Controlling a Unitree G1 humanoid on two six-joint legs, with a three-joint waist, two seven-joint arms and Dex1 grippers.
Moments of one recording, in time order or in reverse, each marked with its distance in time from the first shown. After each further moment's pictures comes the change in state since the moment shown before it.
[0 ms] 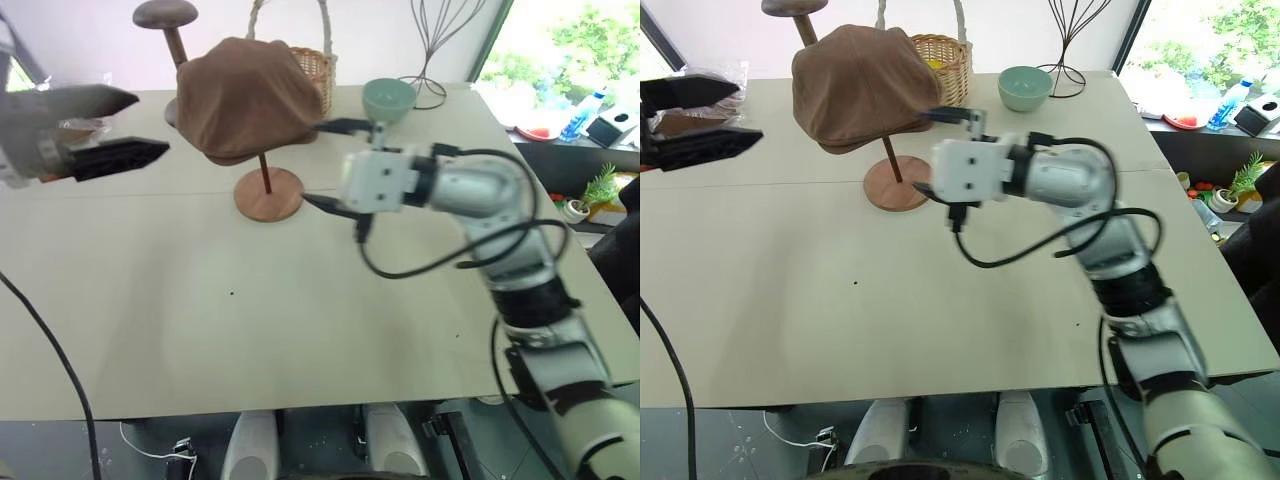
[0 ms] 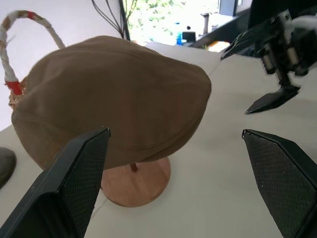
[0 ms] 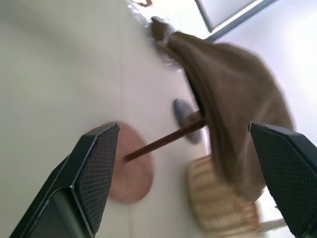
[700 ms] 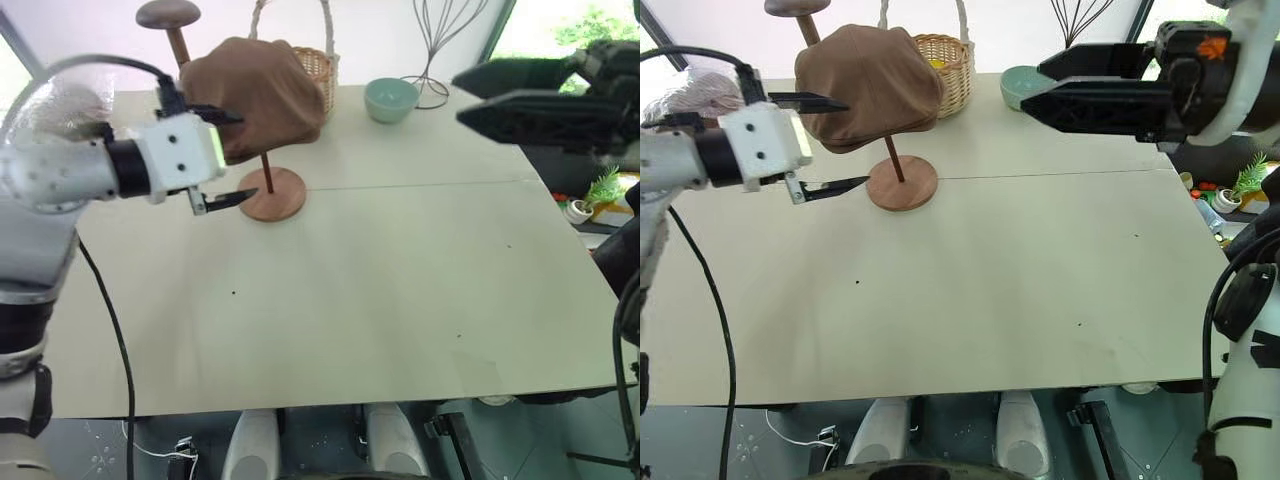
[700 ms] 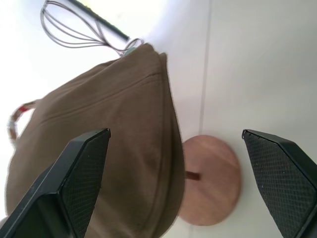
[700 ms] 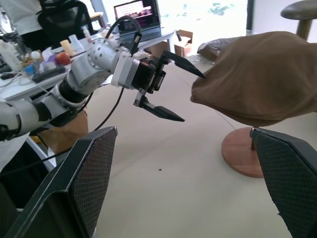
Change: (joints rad) left arm -0.034 -0.248 -0.371 -0.180 0.708 -0.548 0.284; right arm -0.363 -0.315 -0.496 0.139 0.972 1.236 -0.098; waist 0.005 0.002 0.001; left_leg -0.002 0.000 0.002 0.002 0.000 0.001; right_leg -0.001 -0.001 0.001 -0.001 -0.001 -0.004
